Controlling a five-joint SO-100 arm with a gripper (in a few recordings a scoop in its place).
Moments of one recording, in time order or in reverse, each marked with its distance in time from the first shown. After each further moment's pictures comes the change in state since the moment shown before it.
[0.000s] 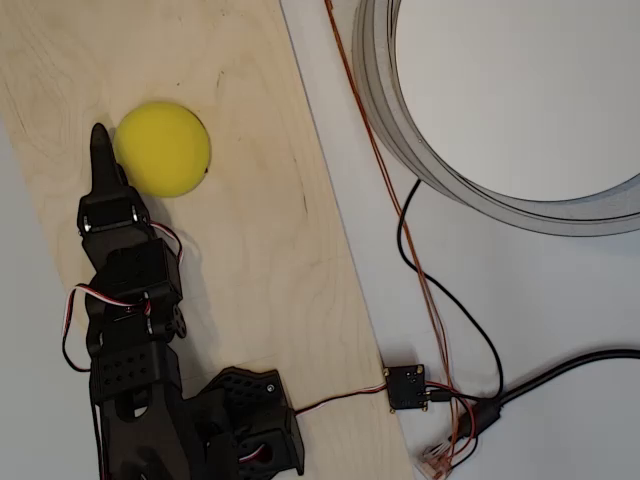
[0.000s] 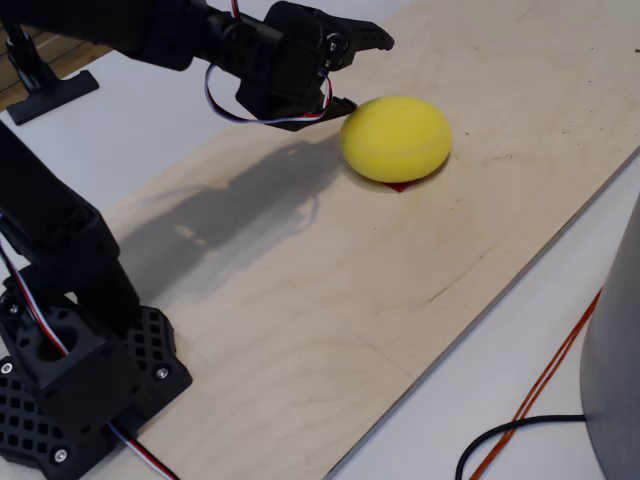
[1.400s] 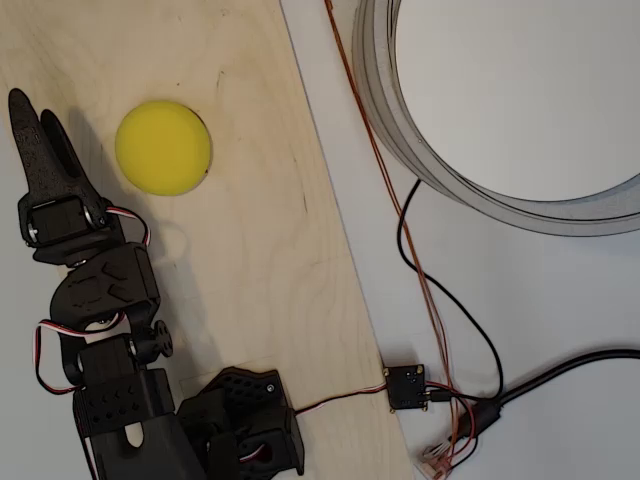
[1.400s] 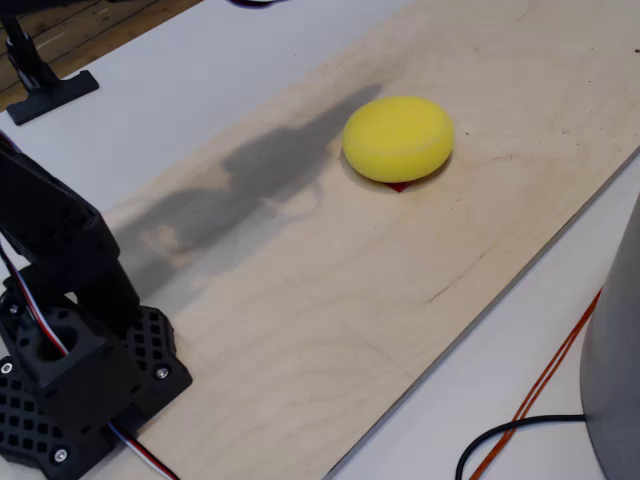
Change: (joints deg) arm 0.0 11.8 -11.9 -7.2 -5.0
